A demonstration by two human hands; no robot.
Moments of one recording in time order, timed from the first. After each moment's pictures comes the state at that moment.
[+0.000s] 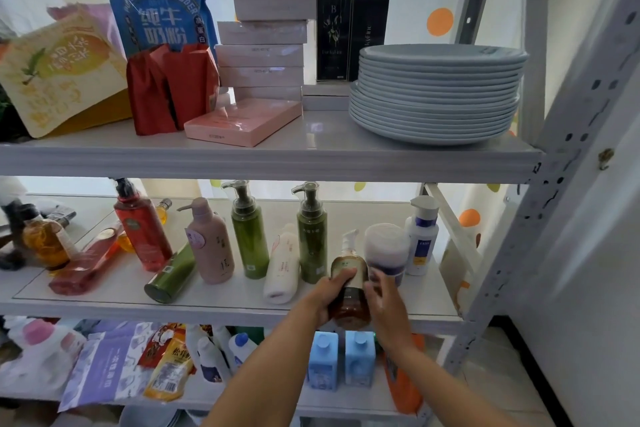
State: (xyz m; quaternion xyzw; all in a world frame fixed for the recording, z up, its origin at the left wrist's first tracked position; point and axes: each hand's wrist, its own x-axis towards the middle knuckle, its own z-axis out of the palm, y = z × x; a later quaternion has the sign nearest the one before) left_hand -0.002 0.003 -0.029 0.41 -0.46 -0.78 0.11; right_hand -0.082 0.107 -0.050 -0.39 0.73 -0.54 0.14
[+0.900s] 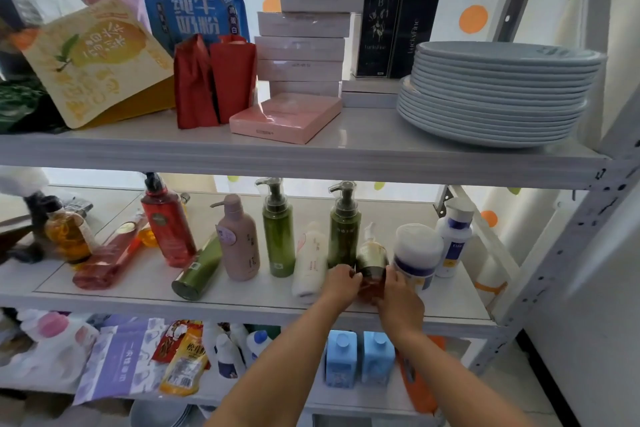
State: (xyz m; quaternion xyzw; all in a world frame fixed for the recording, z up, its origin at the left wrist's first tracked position) left_hand 0.019 -0.032 -0.030 0.44 -0.79 -0.41 0.10; right_hand -0.061 0.056 -0.057 -0.38 0.91 -0.18 -0.02
